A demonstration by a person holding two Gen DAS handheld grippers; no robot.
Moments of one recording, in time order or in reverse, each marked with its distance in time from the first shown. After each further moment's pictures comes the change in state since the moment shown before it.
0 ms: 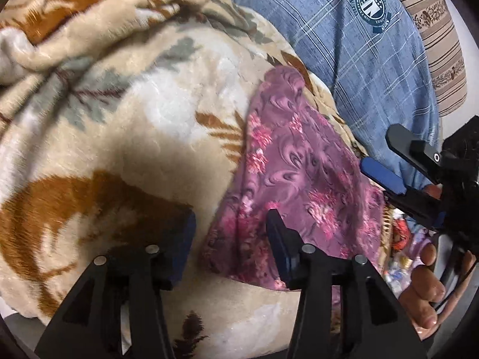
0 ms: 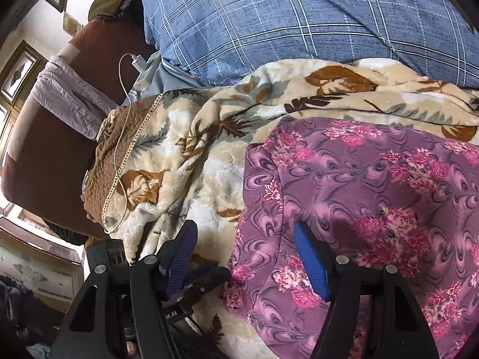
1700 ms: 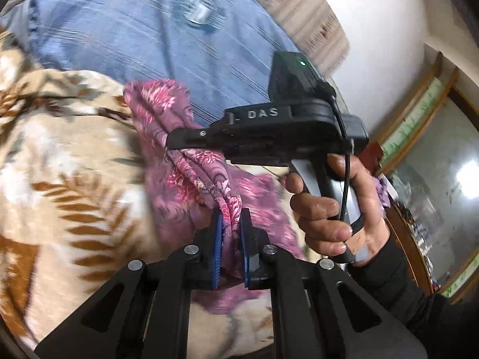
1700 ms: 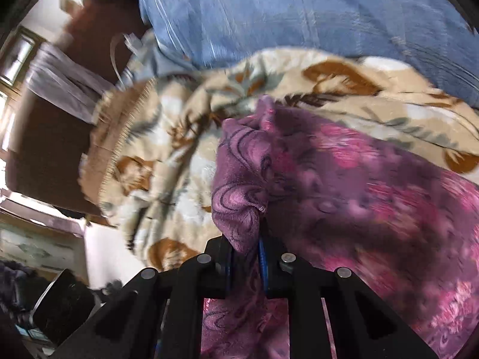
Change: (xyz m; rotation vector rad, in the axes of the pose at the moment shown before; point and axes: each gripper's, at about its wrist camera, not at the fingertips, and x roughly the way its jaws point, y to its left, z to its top) left arm -0.052 -0.141 -0.045 0.428 -0.142 -0.369; right arm -0.016 -0.033 0.041 -0.036 0.126 0.043
